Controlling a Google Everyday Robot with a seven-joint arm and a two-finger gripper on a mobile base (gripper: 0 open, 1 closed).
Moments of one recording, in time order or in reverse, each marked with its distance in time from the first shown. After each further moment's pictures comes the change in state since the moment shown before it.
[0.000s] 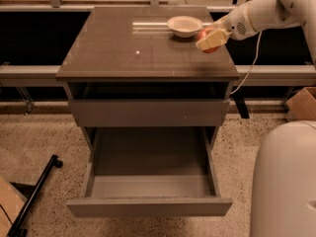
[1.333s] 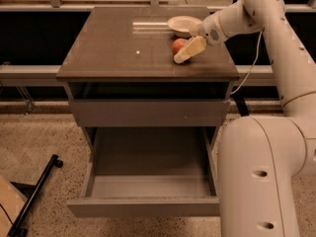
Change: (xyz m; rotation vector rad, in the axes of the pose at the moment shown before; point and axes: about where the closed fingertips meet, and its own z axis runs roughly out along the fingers) arm -0.013 0.021 0.079 -0.161 -0.010 -0.021
